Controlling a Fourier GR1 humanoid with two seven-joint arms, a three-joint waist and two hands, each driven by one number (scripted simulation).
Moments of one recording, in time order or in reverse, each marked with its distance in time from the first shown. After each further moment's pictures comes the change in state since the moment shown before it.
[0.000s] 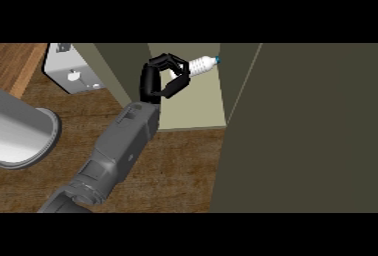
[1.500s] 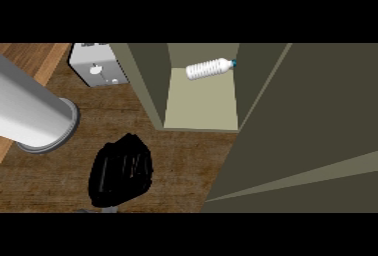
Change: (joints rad) left arm 0.989 0.168 -0.373 -1.304 0.175 -0.185 0.323; right arm -0.103 -0.098 0.038 -0.010 -0.003 0.039 0.114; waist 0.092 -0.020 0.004
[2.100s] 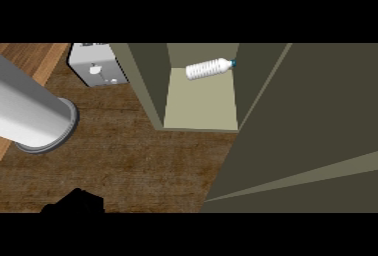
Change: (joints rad) left arm 0.407 0.171 -0.008 -0.378 0.002 -0.032 -0.051; right arm -0.187 0.090 0.030 0.032 0.002 0.056 0.188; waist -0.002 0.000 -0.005
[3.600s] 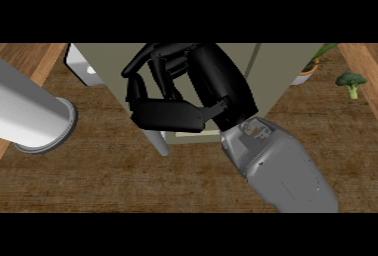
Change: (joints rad) left arm 0.467 0.186 0.394 -0.110 0.241 -0.428 -0.172; right arm -0.722 0.426 -0.518 0.841 -0.205 0.161 0.009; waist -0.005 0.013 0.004
